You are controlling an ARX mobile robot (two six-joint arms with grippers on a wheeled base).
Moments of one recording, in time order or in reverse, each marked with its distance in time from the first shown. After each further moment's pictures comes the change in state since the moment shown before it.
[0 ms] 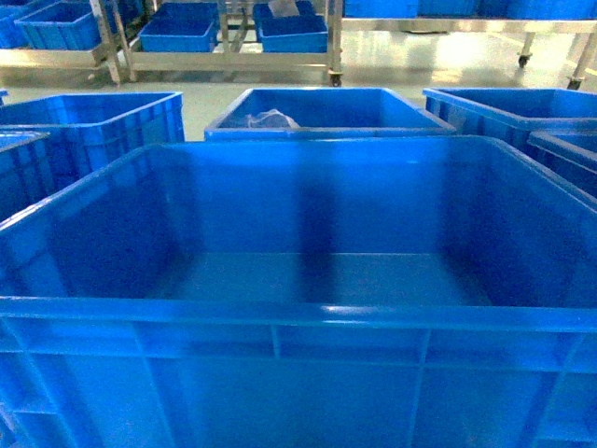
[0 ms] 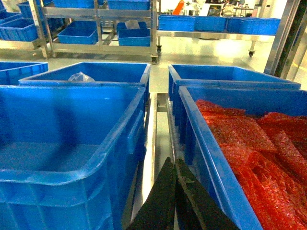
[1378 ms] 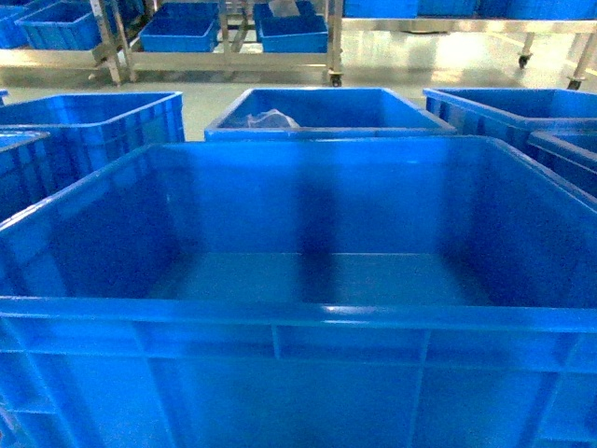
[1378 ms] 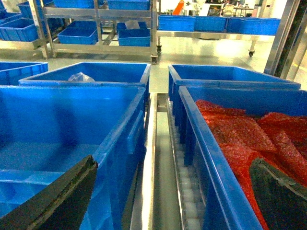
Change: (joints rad) left arm 0.000 0.000 0.000 0.000 0.000 0.001; right arm 0.000 0.000 0.000 0.000 0.000 0.000
